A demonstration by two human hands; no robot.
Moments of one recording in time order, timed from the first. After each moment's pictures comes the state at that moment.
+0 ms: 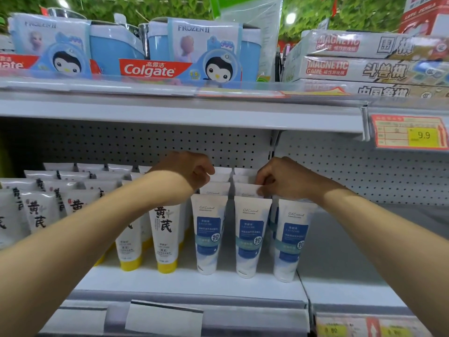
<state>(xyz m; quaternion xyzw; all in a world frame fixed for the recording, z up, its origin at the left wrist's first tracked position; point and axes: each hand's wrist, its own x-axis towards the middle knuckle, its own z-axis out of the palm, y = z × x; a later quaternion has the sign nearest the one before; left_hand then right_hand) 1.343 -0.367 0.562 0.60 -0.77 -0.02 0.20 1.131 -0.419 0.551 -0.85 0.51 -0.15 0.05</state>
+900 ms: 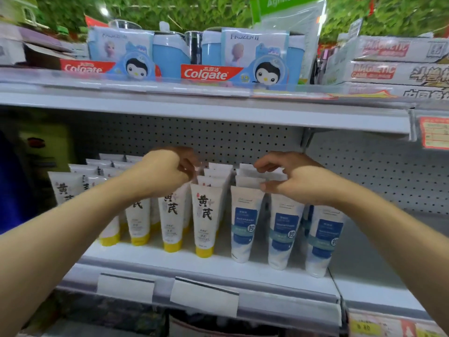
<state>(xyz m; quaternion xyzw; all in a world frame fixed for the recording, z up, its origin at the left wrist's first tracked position) 1.418 -0.332 0.558 0.67 -0.71 -0.02 0.23 1.183 -0.358 0.566 -0.86 0.47 -0.19 0.06</state>
